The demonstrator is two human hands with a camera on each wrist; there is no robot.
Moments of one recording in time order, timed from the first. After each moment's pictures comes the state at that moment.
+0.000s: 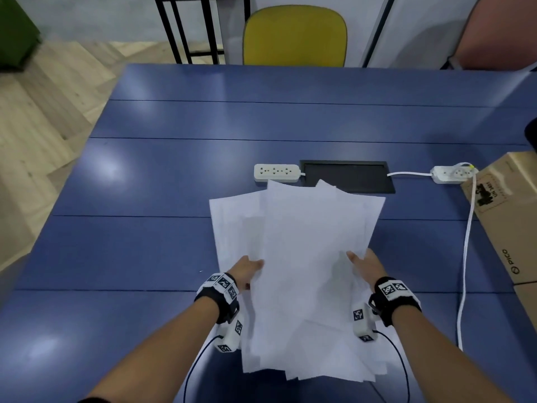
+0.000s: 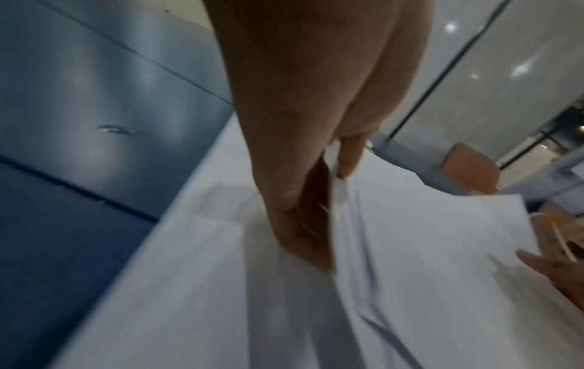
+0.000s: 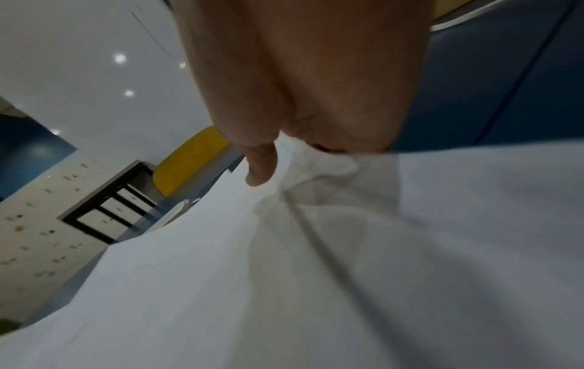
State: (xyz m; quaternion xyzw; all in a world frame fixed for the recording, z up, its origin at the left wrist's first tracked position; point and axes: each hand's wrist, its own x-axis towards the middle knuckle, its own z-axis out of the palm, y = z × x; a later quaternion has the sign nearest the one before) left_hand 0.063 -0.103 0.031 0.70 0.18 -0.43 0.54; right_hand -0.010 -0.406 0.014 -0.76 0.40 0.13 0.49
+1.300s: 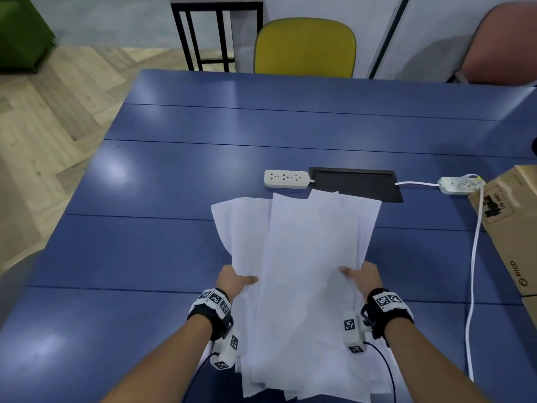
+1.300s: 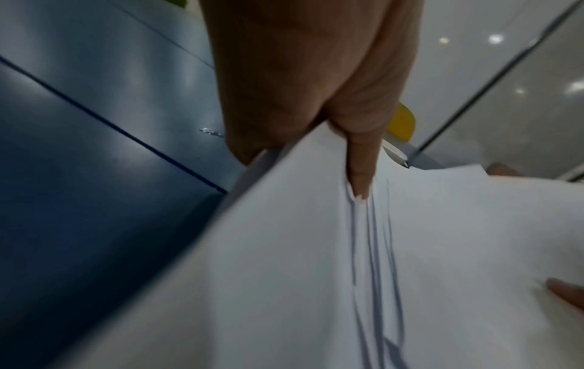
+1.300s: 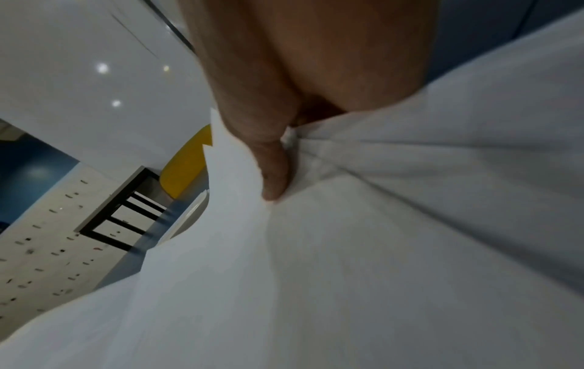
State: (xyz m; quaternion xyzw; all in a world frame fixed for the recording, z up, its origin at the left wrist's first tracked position) left_hand 0.050 -0.053 0.027 0.76 0.20 -0.31 0.53; right_hand -0.012 -0.376 -0.006 -0.72 0.42 0.08 0.55
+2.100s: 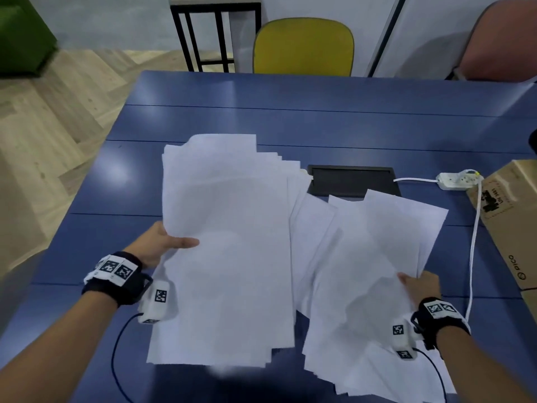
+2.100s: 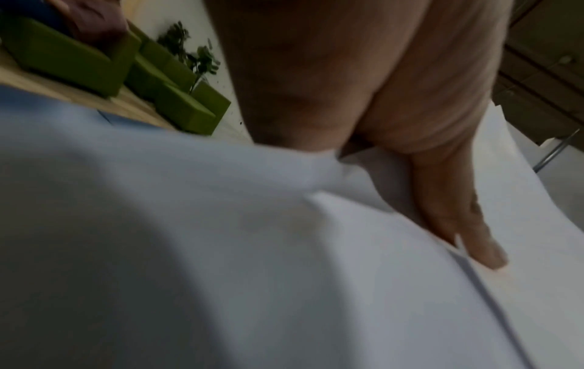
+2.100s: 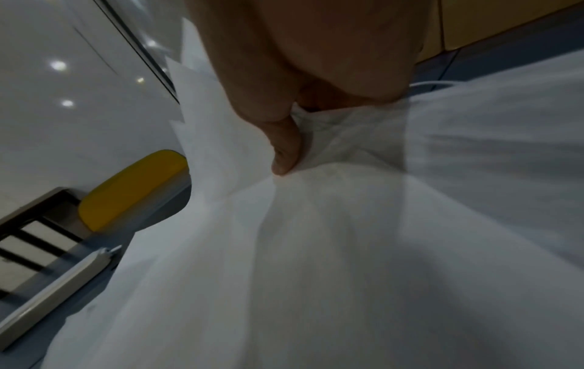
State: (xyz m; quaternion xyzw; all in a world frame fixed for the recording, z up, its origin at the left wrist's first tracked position) left_hand 0.118 0.066 0.136 0.71 0.06 -0.32 0.62; right_hand -0.064 -0.460 0.031 -0.76 0.53 0.01 0.38
